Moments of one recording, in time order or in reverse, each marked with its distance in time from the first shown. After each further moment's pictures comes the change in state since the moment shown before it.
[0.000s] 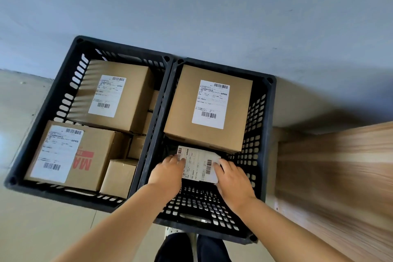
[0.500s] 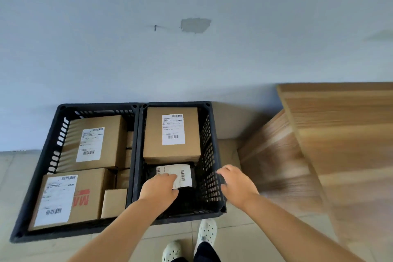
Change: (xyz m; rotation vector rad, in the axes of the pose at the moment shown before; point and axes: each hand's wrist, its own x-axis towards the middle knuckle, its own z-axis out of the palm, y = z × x) left_hand -0.146 0.042 -0.081 -0.008 0.175 0.208; right_hand -0.164 -0.015 -0.128 0.374 0.113 0.312
